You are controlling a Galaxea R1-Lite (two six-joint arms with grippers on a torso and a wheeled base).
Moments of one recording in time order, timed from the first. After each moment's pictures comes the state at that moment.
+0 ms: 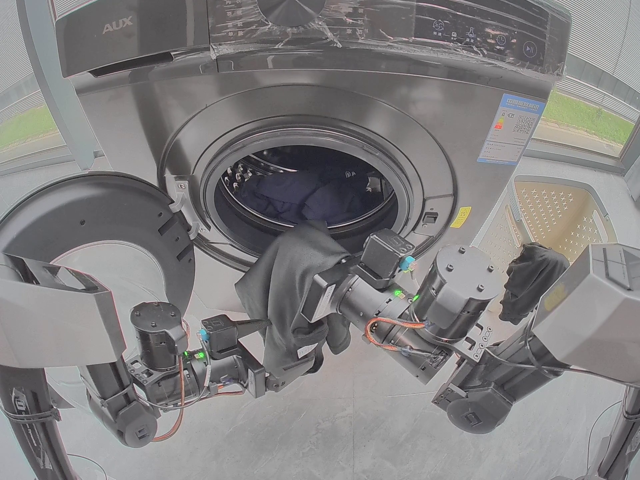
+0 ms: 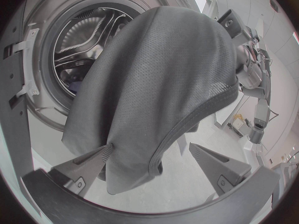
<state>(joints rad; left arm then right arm) -0.48 2.12 -0.34 -1.55 -0.39 0.04 0.87 2.10 -0.88 -1.46 -0.11 0.17</state>
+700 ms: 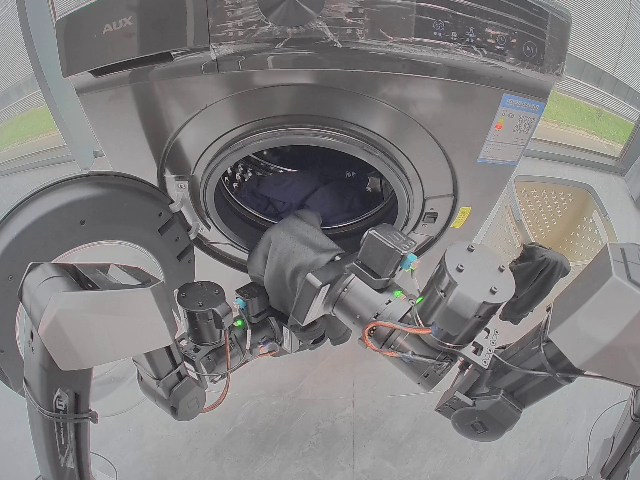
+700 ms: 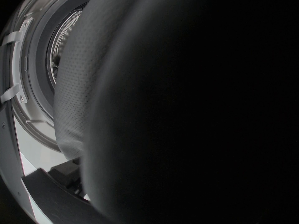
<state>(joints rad) -0.50 2.31 -0.68 -1.55 -0.23 0.00 0.91 2.06 -0.88 -1.46 -0.11 0.18</state>
